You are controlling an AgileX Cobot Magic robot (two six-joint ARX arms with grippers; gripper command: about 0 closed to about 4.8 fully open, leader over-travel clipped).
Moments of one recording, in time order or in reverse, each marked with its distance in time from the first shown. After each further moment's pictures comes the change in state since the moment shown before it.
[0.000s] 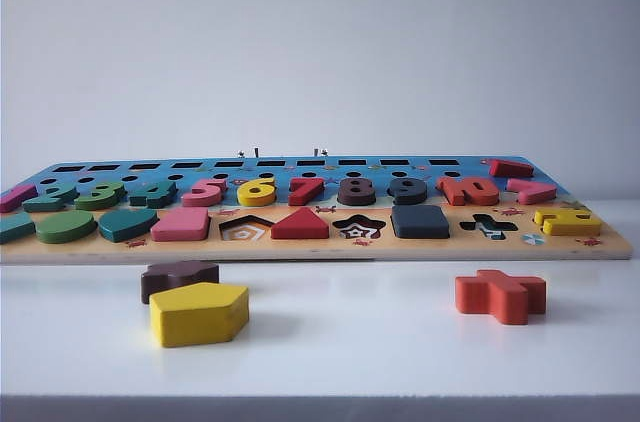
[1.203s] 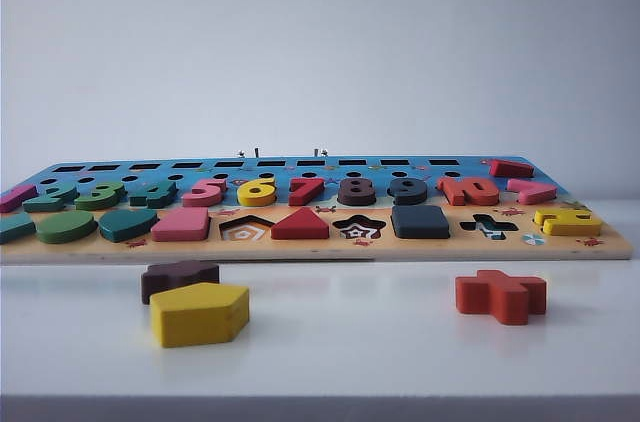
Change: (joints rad) left arm 0.101 -0.452 -0.507 0.097 -0.336 -0.052; right arm -0.298 -0.546 -0.332 0.008 0.135 0.022
